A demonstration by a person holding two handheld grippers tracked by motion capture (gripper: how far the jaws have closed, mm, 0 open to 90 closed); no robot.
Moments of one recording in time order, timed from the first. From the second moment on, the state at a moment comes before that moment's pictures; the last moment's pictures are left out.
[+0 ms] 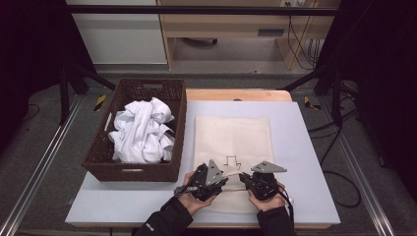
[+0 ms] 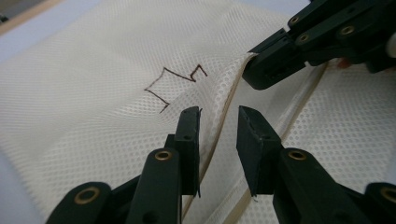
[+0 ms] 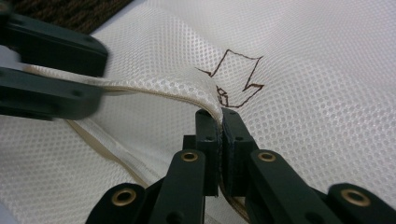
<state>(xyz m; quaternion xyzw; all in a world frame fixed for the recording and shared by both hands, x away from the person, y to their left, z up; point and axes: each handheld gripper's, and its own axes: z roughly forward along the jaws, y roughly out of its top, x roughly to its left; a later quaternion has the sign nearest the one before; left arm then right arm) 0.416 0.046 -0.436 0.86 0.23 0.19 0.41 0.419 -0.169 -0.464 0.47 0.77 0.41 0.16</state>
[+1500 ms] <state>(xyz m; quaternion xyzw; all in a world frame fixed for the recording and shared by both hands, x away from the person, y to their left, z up) 0.390 0.110 -0.412 0.83 0.26 0.17 0.46 0.415 -0.172 -0.439 0.46 0.71 0.49 0.20</state>
